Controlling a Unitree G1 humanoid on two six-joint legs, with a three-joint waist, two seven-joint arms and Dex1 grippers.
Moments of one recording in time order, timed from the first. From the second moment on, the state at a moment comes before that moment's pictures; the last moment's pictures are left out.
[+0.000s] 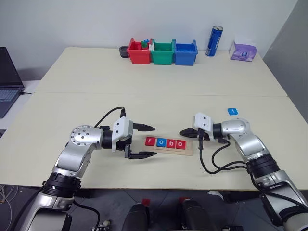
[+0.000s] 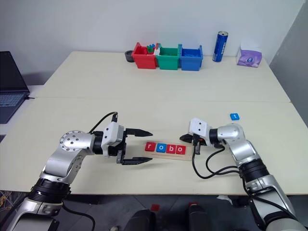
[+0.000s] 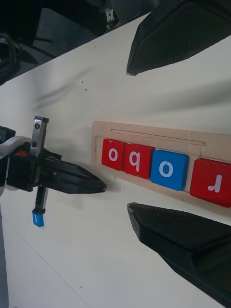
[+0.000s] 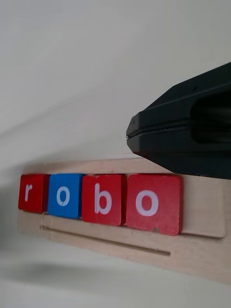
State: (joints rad) left arm -0.39 0.65 -0.11 -0.01 -0.35 0.10 -1.29; right arm -0.60 -0.53 0.25 0.25 0.05 0.13 1.13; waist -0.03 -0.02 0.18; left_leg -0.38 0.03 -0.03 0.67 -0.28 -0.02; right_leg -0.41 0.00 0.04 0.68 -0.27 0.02
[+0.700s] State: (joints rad) left arm -0.58 0.30 -0.21 -0.02 -0.23 0.28 -0.86; right arm -0.44 -0.44 -0.18 -0.09 0.05 0.73 0.35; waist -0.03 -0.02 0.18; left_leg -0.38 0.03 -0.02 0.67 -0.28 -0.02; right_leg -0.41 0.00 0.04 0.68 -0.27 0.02
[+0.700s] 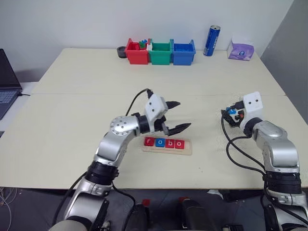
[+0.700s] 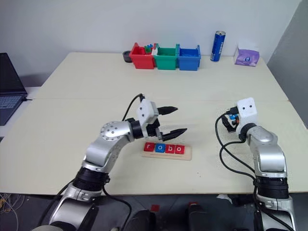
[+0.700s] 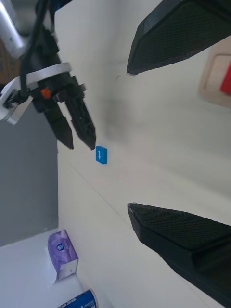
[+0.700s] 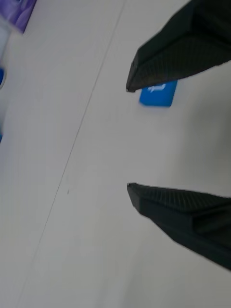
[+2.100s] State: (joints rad) left arm -0.62 0.31 -0.25 0.00 -0.20 0.32 -0.88; right arm -0.67 -0.42 -0.25 0.46 0.14 0.66 0.20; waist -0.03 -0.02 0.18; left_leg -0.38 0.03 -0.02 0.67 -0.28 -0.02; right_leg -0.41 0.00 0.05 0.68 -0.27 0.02
